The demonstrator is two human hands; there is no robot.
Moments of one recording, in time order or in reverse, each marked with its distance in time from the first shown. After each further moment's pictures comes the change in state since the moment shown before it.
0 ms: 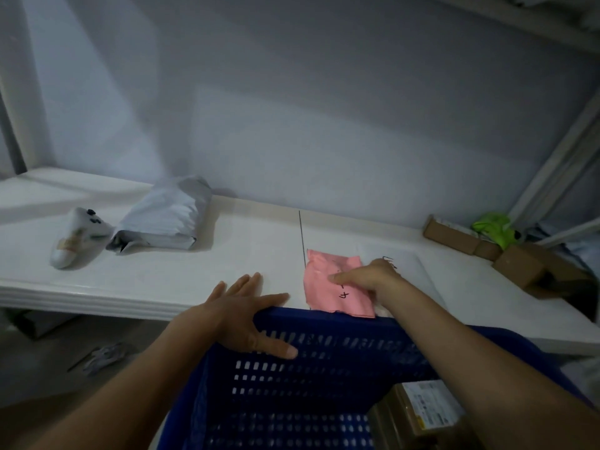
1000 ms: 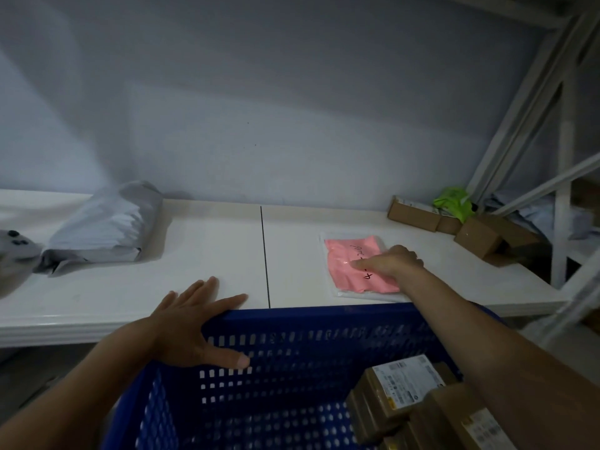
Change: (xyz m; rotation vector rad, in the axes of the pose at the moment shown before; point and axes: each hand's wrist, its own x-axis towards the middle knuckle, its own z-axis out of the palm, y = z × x) left_hand 0.005 0.008 -0.012 0.078 -0.038 0.009; right_hand 0.048 0.063 -0.098 -0.178 0.226 0.112
